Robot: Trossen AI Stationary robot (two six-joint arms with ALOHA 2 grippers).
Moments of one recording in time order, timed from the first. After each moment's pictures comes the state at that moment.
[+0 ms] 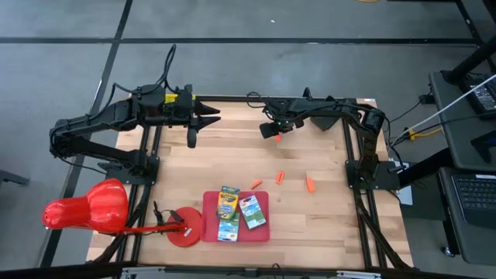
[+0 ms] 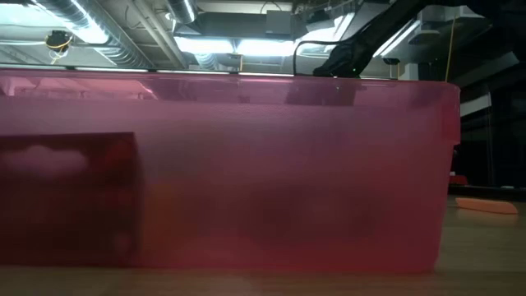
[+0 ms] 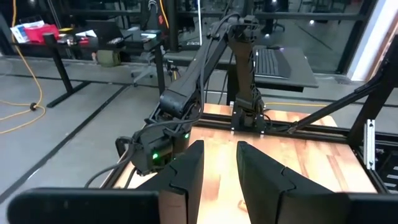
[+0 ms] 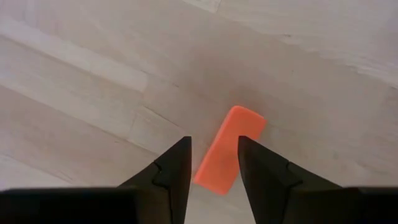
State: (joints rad) left arm 0.18 1.01 1.24 -0.42 -0.03 -0.02; right arm -0.45 1.94 1.29 -0.69 0.04 0.72
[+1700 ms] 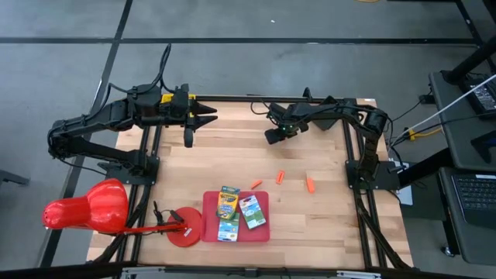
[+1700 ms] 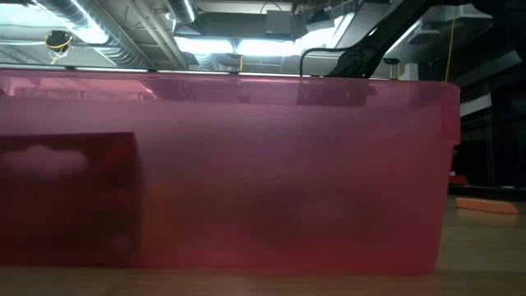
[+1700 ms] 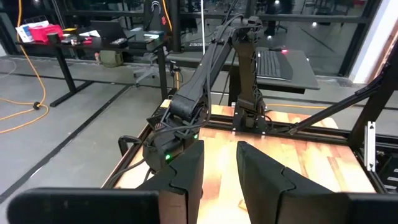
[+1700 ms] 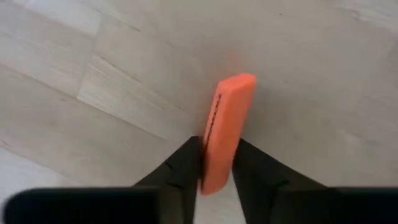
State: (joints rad) left arm 0.18 0.98 1.24 -0.45 -0.04 -0.03; right arm -0.45 1.94 1.17 -0.68 0.03 0.67
